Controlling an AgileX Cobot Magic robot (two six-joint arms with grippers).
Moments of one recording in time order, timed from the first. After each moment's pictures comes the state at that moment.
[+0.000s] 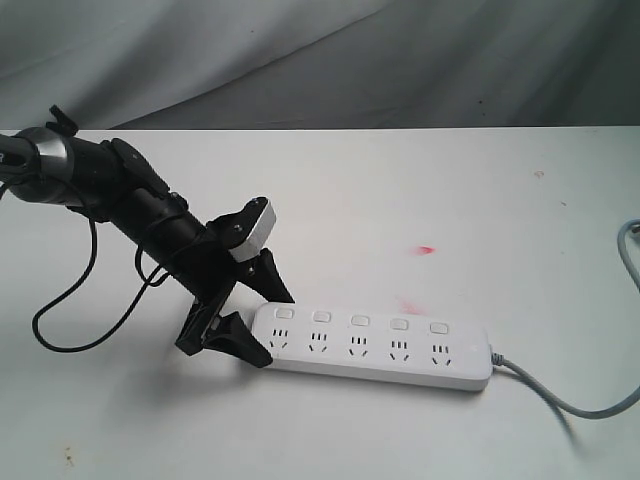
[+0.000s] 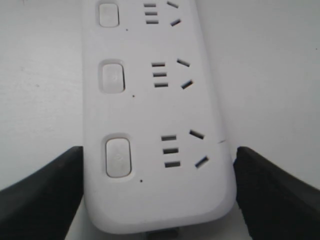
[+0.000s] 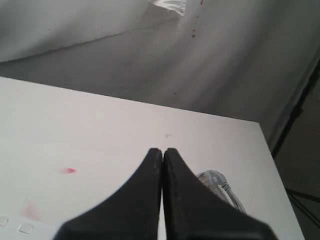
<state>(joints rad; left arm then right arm) -0.15 2.23 -1.34 -0.90 1.10 2.05 0.12 0.38 -0.61 -0.22 0.60 0.05</state>
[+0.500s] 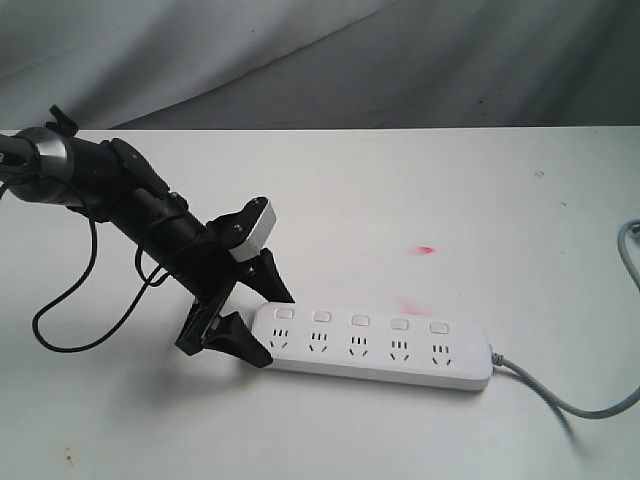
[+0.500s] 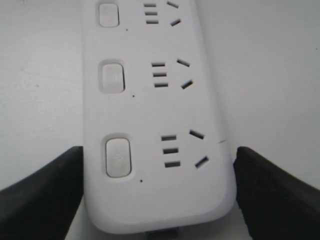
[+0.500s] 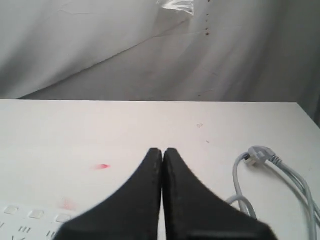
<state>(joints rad) -0.15 2.23 -1.34 -0.90 1.10 2.05 0.07 0.07 -0.18 -0.02 0.36 0.05</state>
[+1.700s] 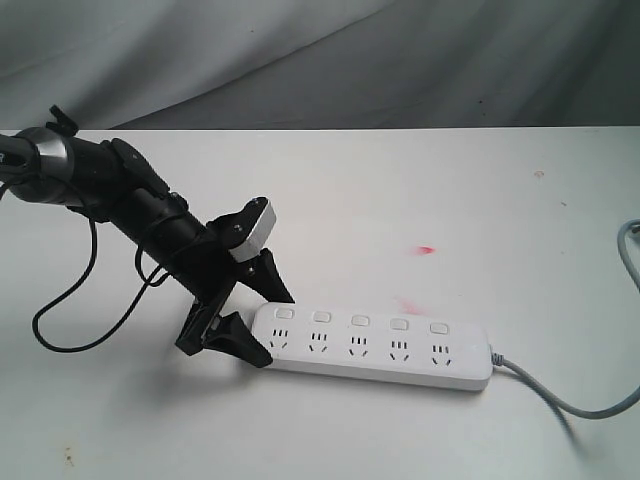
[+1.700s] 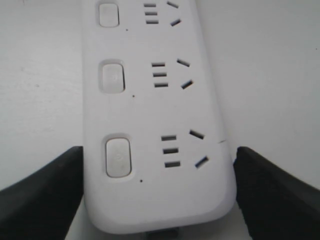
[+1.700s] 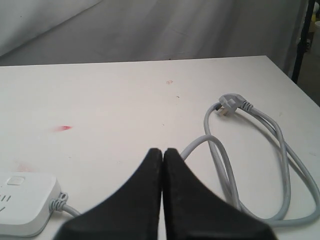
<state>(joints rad) -0.15 2.23 -1.34 -0.90 1.10 2.05 -0.05 0.01 0.00 -0.03 0.34 0.06</state>
